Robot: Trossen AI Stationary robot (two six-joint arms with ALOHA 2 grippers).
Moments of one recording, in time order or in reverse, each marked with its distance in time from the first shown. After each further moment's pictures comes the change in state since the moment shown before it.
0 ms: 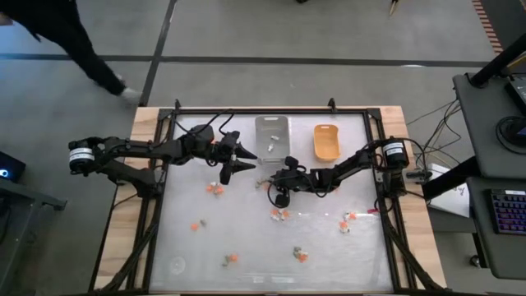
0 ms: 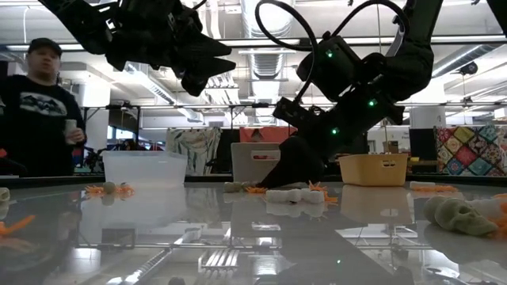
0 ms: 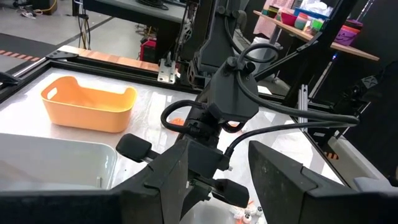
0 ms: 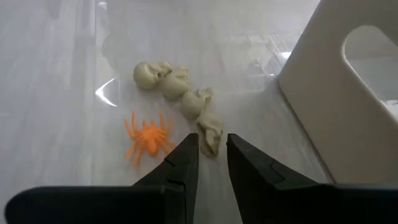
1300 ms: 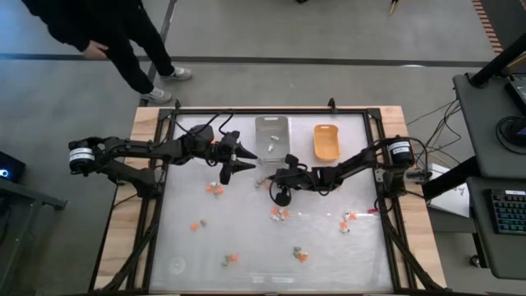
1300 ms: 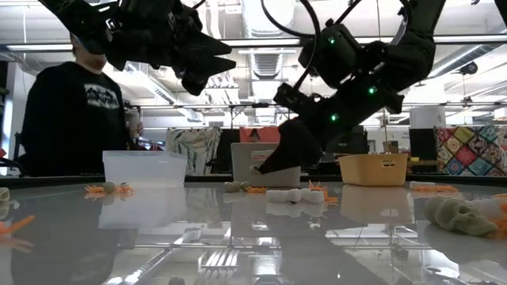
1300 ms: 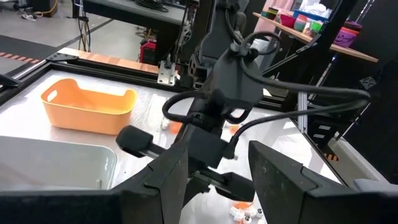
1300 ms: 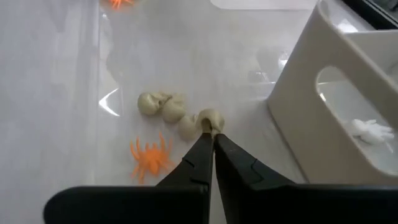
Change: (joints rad) left arm 0.000 0.000 0.000 0.009 0.000 -0.004; right arm -0.002 -0.064 0.000 -0.024 -0.007 -0.001
